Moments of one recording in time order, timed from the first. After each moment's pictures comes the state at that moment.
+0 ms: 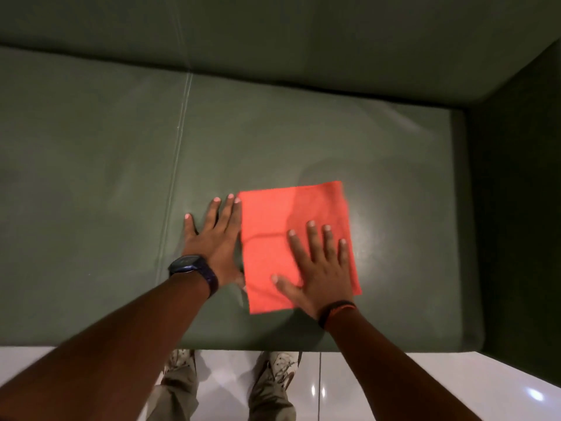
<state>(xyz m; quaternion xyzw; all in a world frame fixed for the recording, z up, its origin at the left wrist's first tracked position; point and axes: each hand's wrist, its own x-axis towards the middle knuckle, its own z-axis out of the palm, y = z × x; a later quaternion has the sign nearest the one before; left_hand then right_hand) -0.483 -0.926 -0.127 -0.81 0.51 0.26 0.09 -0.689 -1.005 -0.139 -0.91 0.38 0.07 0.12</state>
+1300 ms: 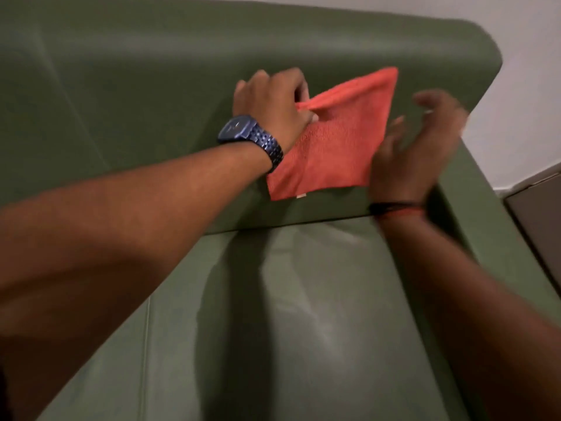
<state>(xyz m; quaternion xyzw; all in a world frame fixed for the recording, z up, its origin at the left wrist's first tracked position) -0.409 -1.304 0.156 -0.74 0.57 0.00 -0.34 -0.580 -1.314 0.139 -0.69 0.53 -0.50 0.02</state>
